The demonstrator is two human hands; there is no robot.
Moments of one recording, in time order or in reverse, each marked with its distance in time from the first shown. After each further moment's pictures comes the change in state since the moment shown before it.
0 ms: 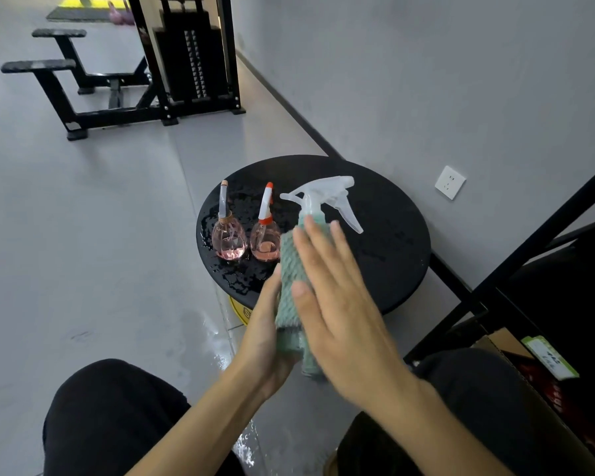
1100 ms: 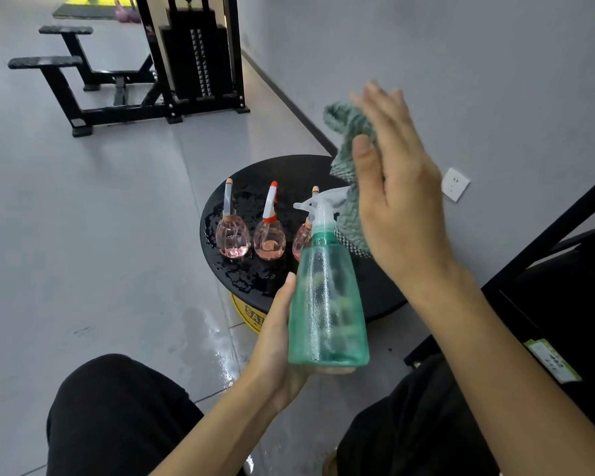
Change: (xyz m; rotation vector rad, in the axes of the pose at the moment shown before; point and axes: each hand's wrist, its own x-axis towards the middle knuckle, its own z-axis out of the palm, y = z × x) left_hand -0.002 -0.013 -0.009 -0.009 0.034 -0.169; right_hand 0.079 -0.008 -0.063 0.029 0.401 -0.119
